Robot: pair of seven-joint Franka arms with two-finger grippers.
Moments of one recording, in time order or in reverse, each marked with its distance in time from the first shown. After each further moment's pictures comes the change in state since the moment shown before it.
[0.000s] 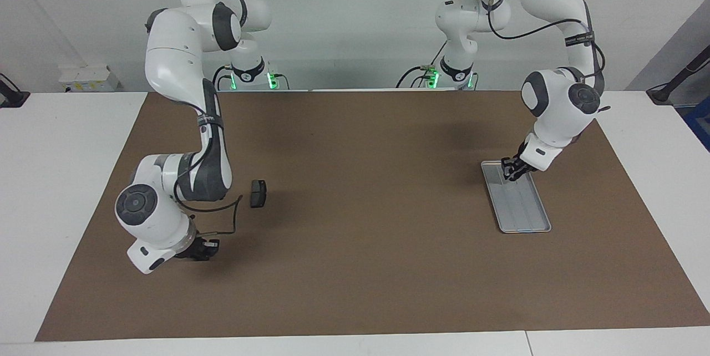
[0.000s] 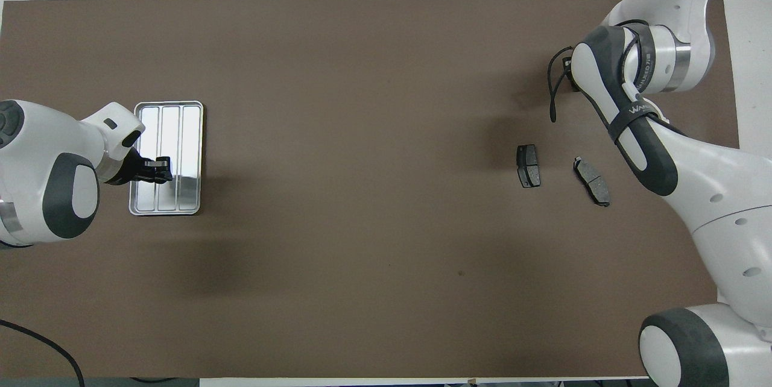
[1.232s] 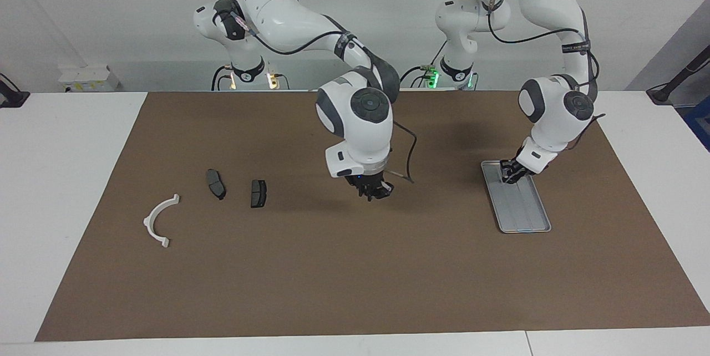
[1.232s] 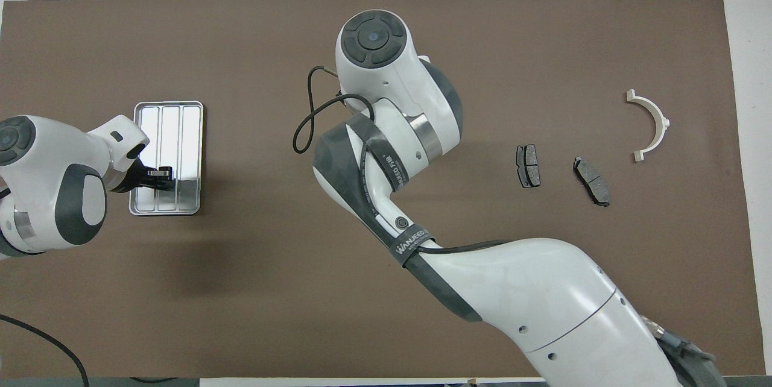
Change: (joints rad) left arm 0.023 0.024 -0.004 -0.055 0.000 0.084 0.056; right arm 0.586 -0.068 0.013 0.105 0.067 -0.049 1.243
